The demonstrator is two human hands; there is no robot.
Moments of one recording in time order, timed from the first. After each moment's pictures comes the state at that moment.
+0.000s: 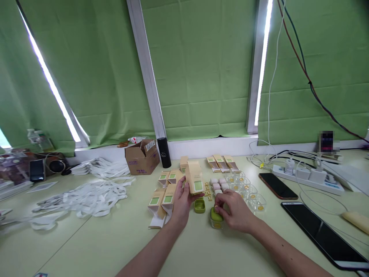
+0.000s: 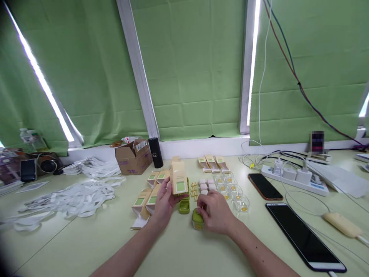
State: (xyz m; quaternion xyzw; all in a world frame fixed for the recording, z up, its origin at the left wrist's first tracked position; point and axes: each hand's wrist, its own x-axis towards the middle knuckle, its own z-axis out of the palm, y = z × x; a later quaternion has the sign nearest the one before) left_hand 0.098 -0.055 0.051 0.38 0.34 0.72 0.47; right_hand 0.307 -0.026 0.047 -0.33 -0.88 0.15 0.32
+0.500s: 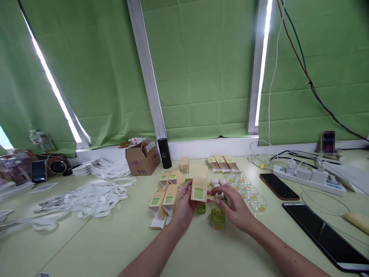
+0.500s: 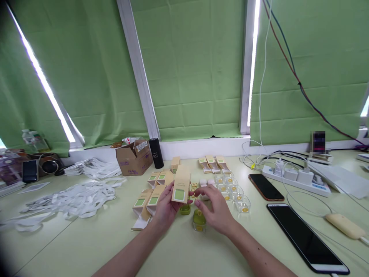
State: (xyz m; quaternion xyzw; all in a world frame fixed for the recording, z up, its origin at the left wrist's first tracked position) left_hand 0.100 -0.057 0.049 0.38 0.29 0.68 0.56; right_hand 0.302 -0.029 0.056 -0.29 -0.79 0.28 0.47
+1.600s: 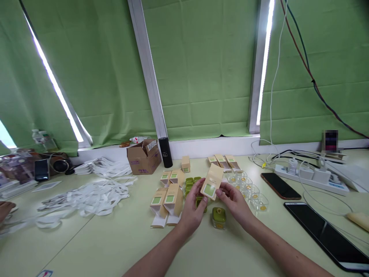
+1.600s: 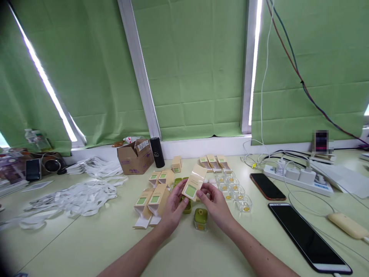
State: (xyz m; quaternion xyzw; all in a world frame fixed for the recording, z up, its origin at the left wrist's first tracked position) left_hand 0.111 -0.073 0.048 0.62 0.35 0.61 0.36; right_hand 0.285 -0.018 0.038 -0.27 -0.63 0.52 0.51
